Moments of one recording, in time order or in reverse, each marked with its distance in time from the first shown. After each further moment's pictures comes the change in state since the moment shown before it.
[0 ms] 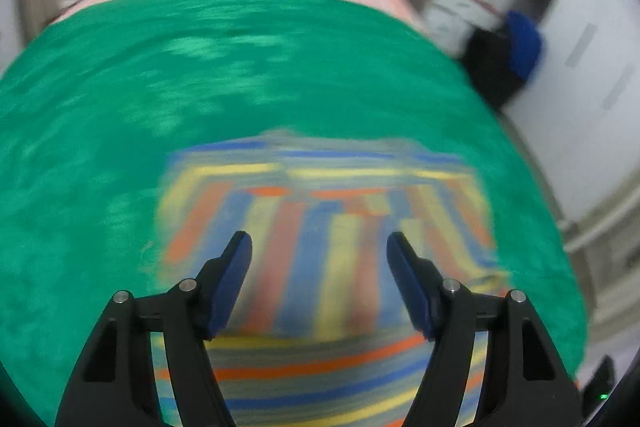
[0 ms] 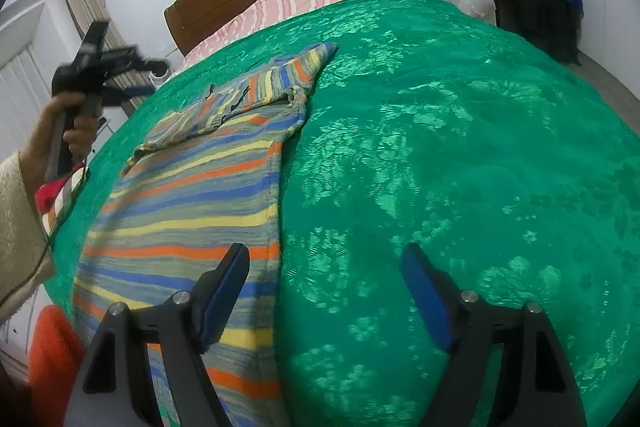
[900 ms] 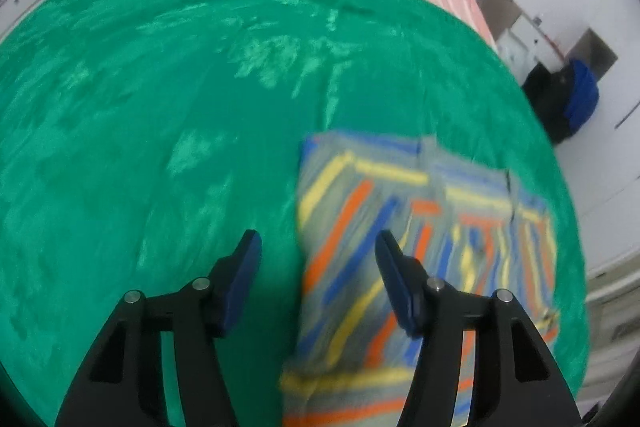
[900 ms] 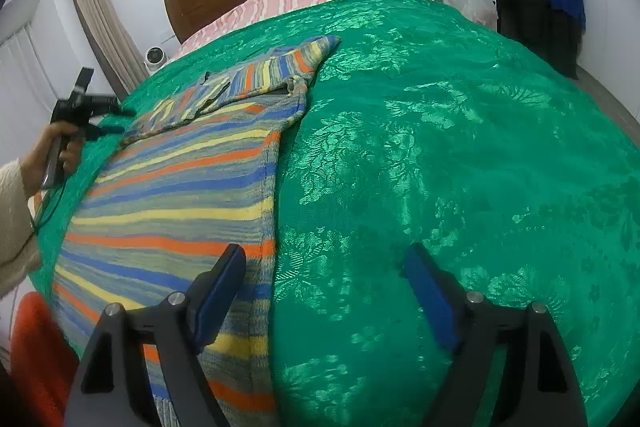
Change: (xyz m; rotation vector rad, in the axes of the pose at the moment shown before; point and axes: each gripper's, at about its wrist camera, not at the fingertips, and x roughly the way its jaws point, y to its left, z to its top) left arm 0.041 0.105 0.012 -0.214 0.055 0.028; right arm 0.013 0.013 0.000 -0.062 0.009 -0.053
